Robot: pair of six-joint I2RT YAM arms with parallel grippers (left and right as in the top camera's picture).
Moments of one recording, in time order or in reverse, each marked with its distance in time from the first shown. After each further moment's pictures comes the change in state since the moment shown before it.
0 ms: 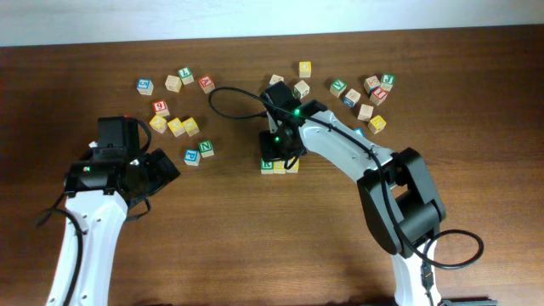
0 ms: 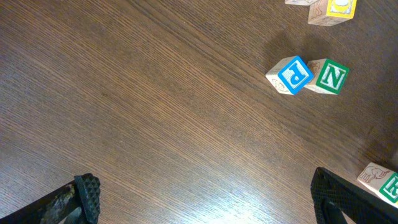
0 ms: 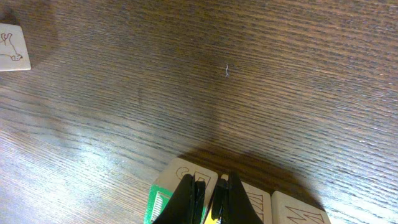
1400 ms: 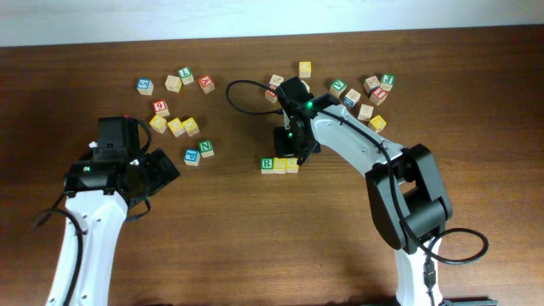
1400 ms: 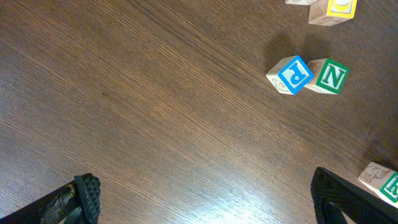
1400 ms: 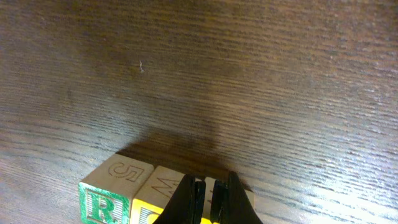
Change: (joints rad) left arm 0.000 0.000 0.000 -0.001 0.000 0.000; right arm -0.066 -0.001 0.000 -0.066 0.038 -0.001
